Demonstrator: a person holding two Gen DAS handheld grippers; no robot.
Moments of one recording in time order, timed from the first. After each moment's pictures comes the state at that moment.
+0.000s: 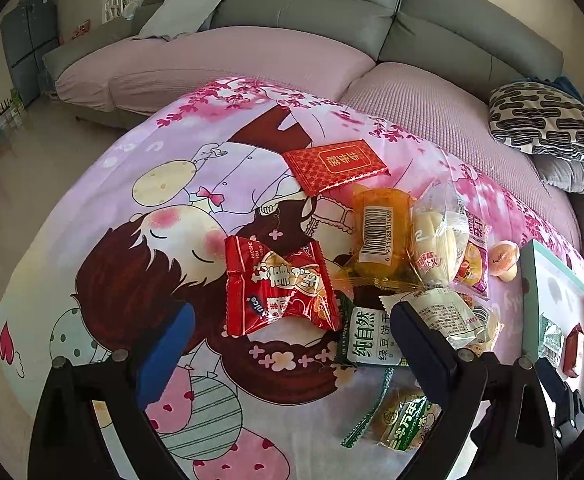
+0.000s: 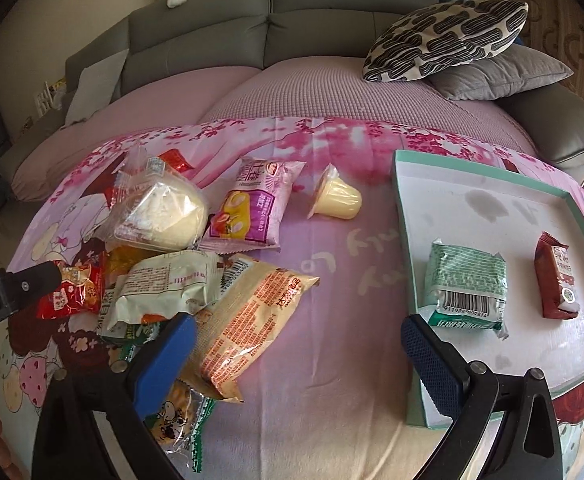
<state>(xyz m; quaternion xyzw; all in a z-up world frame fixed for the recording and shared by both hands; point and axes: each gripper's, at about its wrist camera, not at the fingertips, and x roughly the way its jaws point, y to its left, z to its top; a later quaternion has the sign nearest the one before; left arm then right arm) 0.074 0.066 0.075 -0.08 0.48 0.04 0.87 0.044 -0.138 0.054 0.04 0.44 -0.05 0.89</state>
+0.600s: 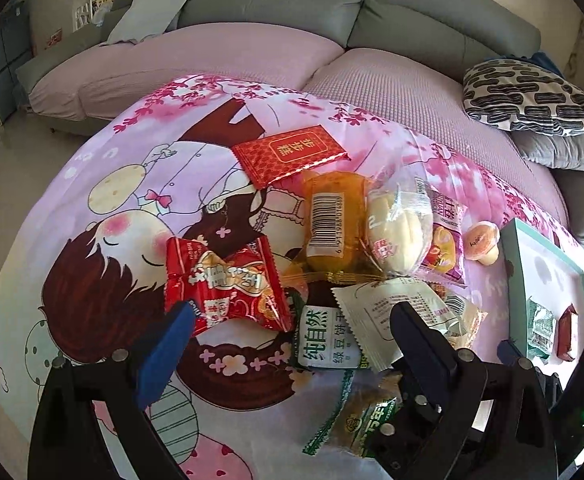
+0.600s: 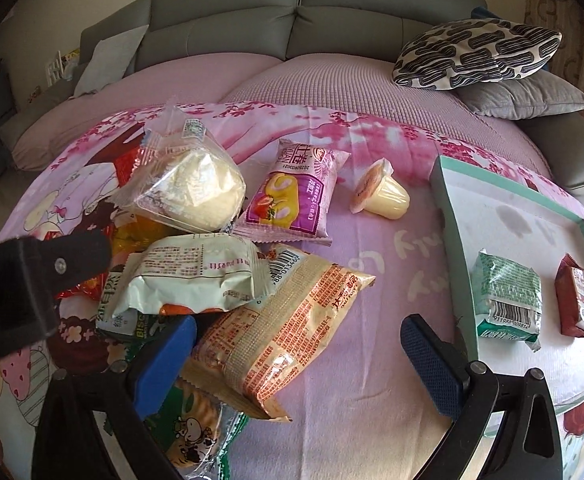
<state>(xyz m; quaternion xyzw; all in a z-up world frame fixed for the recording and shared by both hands) 0.084 0.032 0.069 -0.06 0.49 -0.01 0.87 0.058 -0.107 0.036 -0.01 0.45 -0.04 0.89</state>
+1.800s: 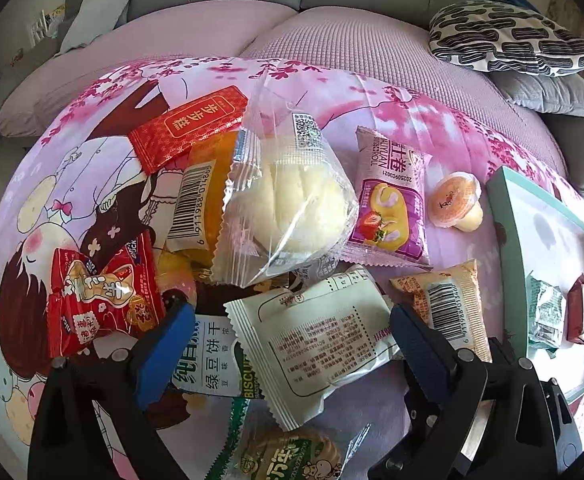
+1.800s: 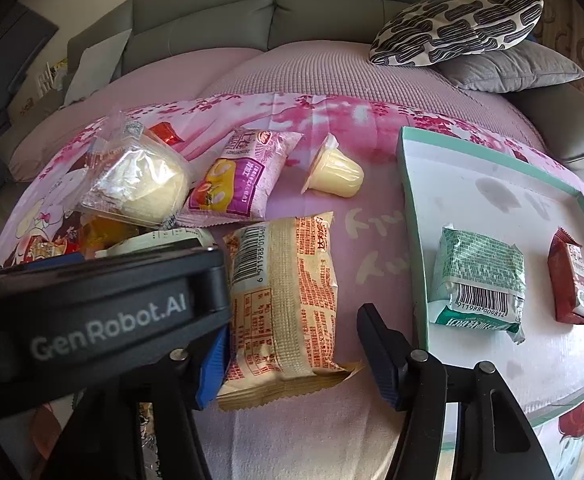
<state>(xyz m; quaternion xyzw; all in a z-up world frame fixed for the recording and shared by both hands) 0.112 -0.043 0.034 0.00 0.54 -0.04 0.84 0.052 -0.149 0.031 0.02 0.46 -0.04 0.89</state>
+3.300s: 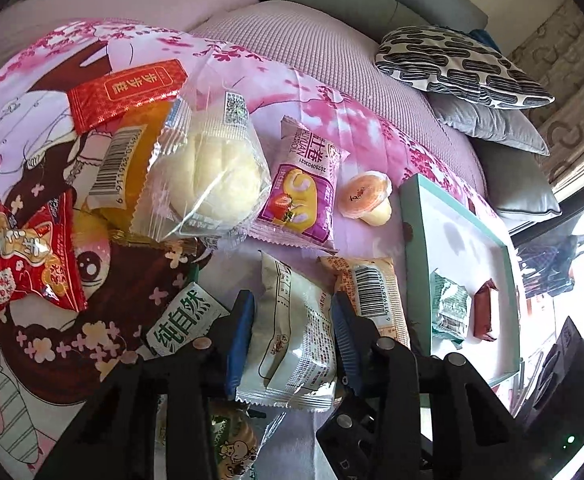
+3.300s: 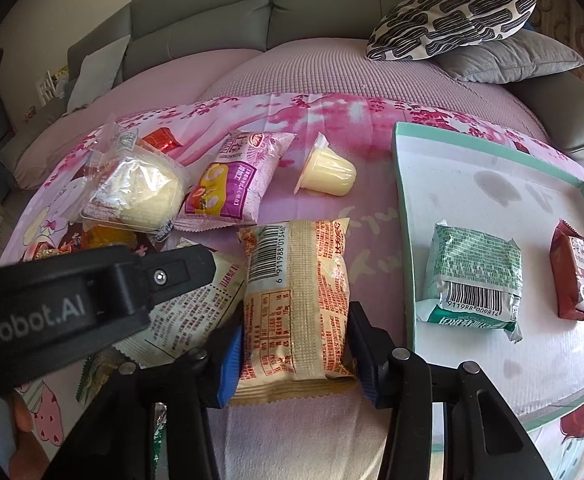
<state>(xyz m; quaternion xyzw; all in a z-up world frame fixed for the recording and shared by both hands) 0.104 -0.041 0.042 -0.16 0.55 -0.17 0.80 0.052 -0.159 0.032 0.04 0.46 -0.04 0.88</state>
